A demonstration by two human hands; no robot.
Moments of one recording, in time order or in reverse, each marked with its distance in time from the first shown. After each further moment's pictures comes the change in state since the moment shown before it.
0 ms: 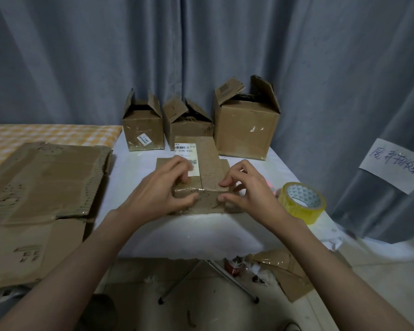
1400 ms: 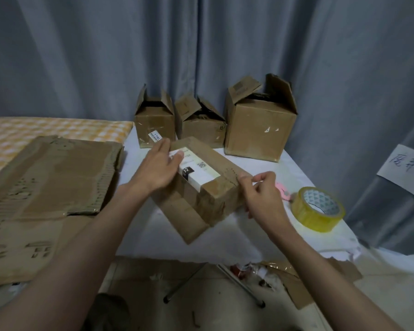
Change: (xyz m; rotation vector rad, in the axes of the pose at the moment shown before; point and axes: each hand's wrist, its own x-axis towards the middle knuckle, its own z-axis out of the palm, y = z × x) left_hand 0.038 -0.046 -0.008 0.016 -0.030 -0.553; right_hand 0.003 -0.015 0.026 0.233 0.216 0.610
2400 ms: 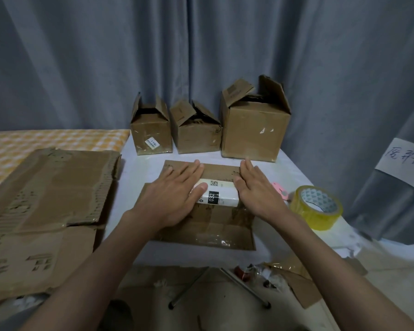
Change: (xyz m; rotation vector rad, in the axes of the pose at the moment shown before) left_hand -0.044 0.017 0.019 0.376 -0.128 0.422; right_hand 0.029 0.000 -0.006 -0.540 -0.255 -0.191
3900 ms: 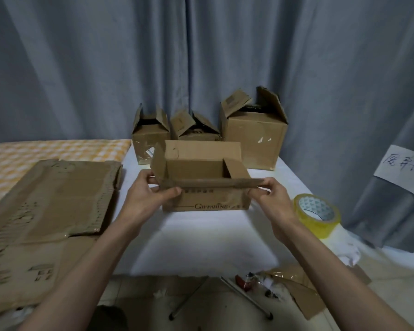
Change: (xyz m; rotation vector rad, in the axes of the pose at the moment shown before) left_hand -0.015 -0.022 -0.016 -1.094 0.347 -0.549; right_hand -0.013 0.015 -0.007 0.844 0.278 0.251
